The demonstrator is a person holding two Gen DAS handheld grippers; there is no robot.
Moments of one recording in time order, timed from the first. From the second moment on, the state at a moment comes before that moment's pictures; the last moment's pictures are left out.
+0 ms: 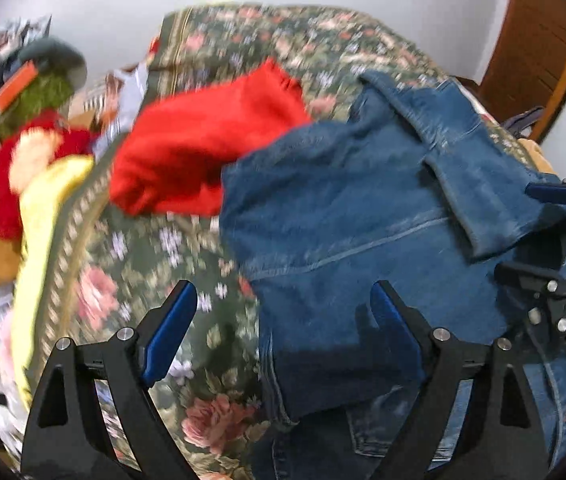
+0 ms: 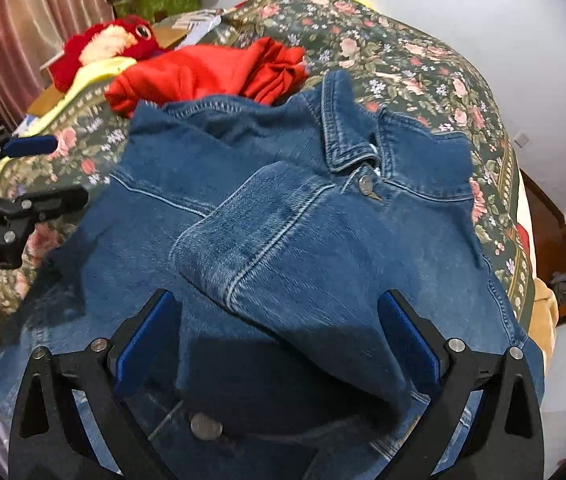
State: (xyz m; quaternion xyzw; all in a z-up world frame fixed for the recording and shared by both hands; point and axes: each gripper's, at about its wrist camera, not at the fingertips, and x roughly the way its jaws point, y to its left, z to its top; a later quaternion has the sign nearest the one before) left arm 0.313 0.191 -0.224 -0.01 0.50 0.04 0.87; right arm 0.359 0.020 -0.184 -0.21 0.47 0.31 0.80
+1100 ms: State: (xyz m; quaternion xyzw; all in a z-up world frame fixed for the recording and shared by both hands) left arm 0.303 0.195 -0.272 -0.06 0.54 0.09 0.84; right arm 0.375 -0.172 -0.163 0.10 0.46 0.16 0.87
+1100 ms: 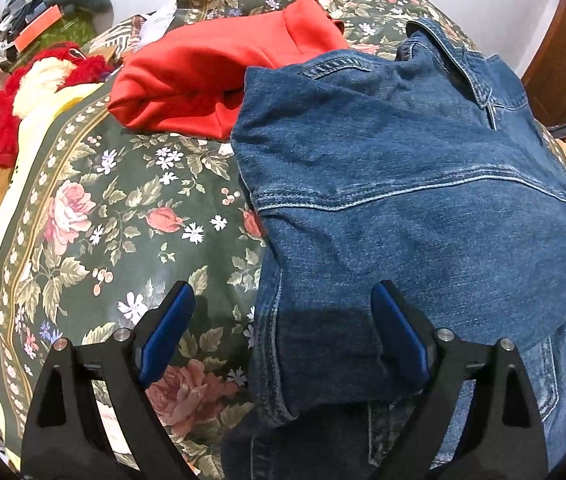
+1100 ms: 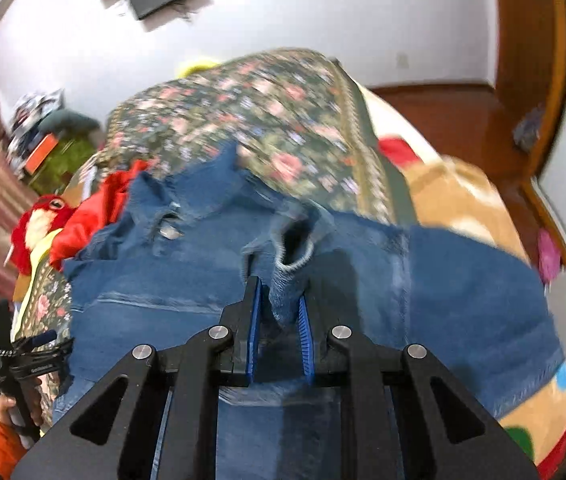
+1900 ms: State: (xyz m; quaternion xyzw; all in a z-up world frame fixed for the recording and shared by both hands) left arm 0.325 0.127 -0.187 -0.04 0.47 0.04 0.88; right arm 0.339 -0.311 -0.181 0.21 0.47 0.06 0.85
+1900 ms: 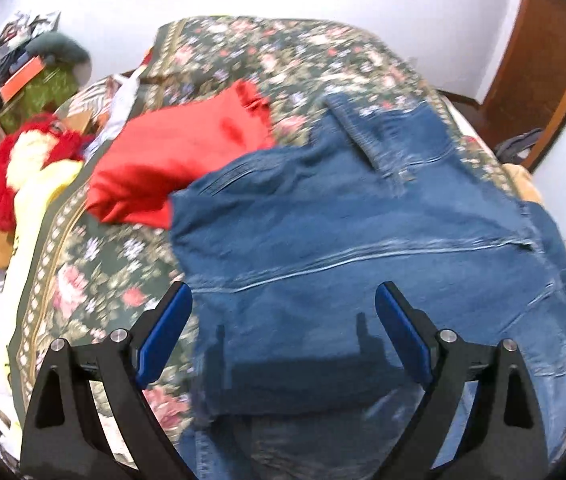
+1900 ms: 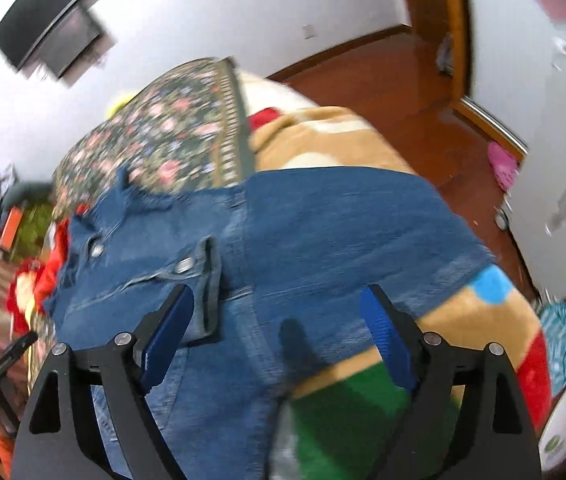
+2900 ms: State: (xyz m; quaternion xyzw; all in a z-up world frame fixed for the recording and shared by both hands) left arm 0.326 0.096 -0.189 -0.05 0.48 -0.01 0.88; right arm 0.380 -0.400 -0.256 0.35 0.50 -0.10 0.79
